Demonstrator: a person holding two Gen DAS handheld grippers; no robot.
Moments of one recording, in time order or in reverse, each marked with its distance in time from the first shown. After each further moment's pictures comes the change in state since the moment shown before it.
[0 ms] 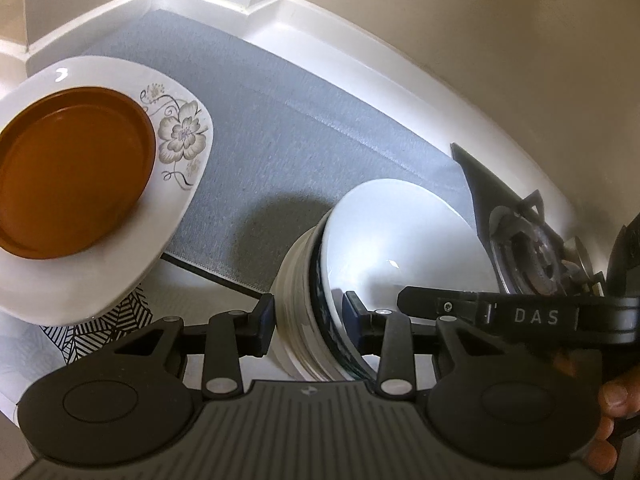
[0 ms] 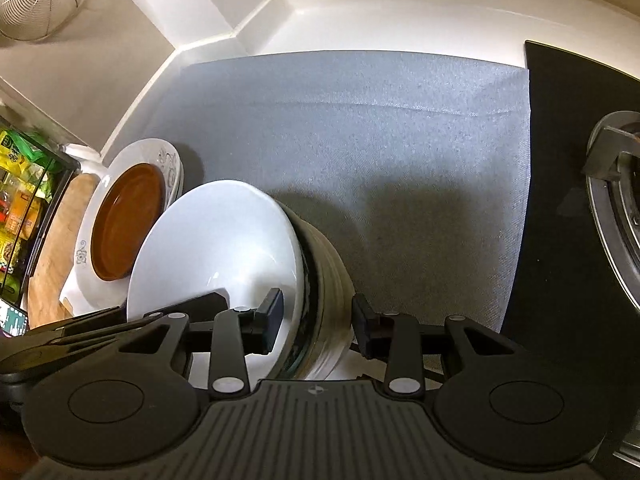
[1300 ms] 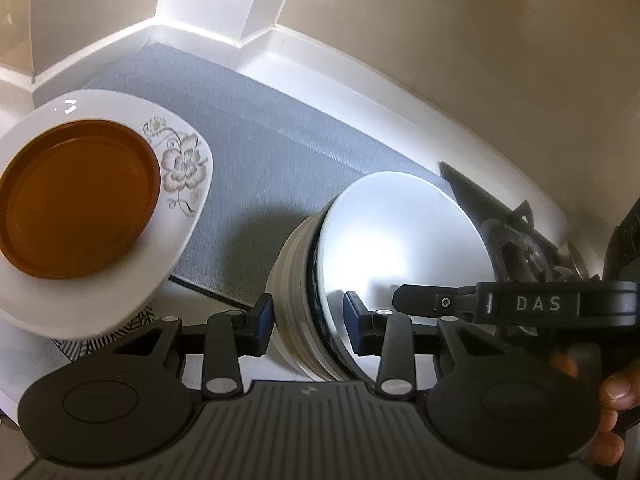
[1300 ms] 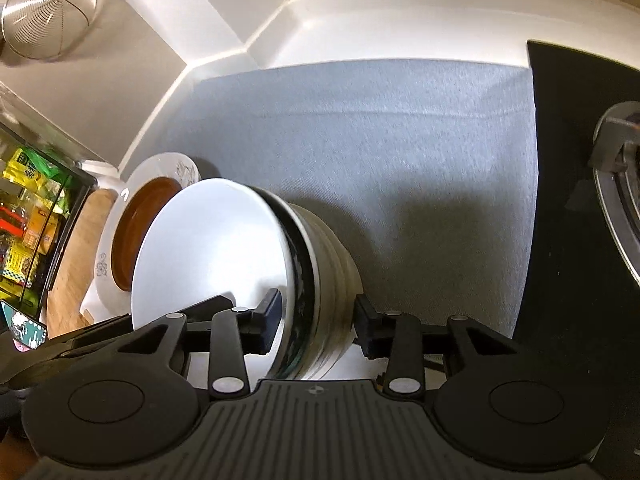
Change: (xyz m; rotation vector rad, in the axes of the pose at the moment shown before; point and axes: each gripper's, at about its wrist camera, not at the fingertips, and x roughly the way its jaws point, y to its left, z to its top) left arm -0.021 -0.002 0.000 0.039 -0.087 -0.007; right arm -0.010 0.001 -0.005 0.029 -0.046 0.060
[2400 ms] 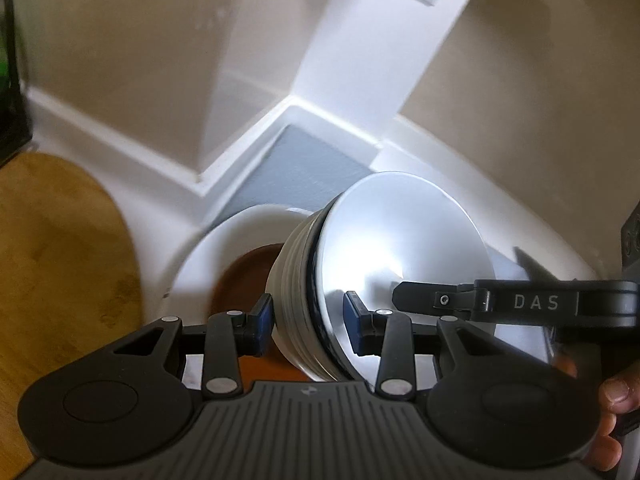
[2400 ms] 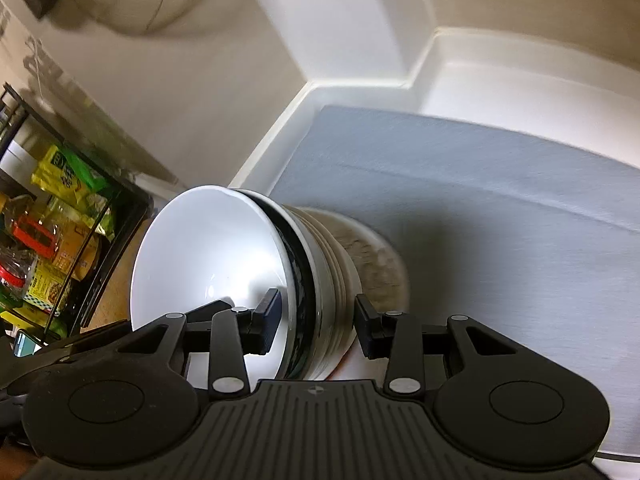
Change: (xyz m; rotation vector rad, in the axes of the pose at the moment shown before) left arm -0.057 0.167 0.090 -0.058 -0.067 0.067; right arm 0.082 0.178 0.063 -0.102 -0.029 0.047
